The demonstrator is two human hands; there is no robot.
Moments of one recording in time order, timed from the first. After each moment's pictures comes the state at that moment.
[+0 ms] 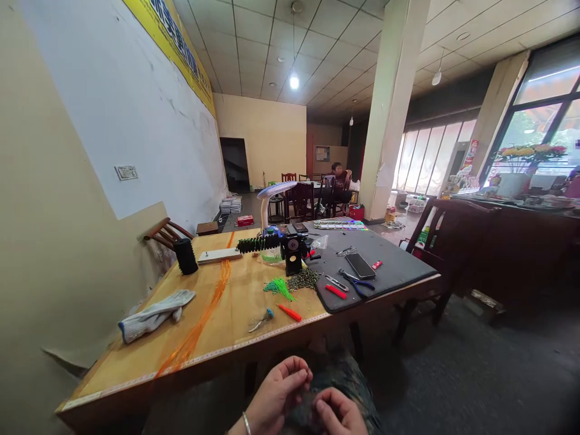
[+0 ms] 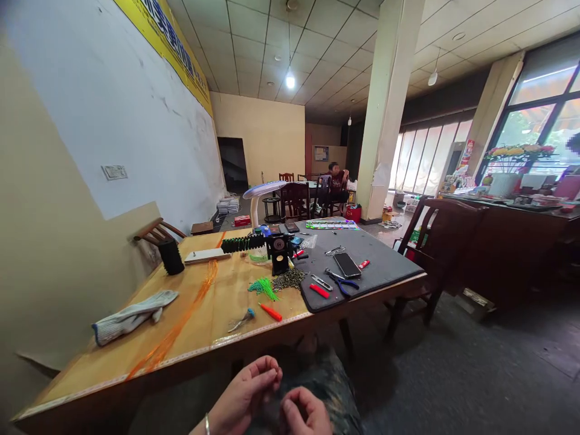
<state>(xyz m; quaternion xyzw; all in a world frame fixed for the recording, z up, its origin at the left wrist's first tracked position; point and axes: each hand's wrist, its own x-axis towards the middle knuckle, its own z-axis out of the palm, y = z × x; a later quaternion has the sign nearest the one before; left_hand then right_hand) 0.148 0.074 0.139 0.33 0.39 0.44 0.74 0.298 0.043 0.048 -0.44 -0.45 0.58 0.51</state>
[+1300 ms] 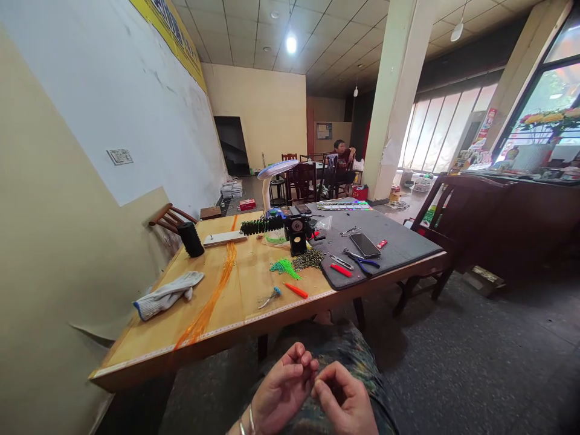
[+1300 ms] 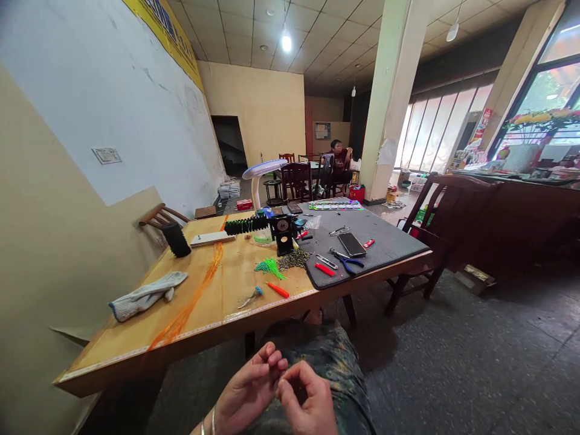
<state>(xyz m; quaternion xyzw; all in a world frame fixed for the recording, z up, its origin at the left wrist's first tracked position) 0.127 0.047 0.119 0.17 0.15 0.45 0.86 0.281 0.008 0.104 -0.45 -0.56 0.47 0.50</state>
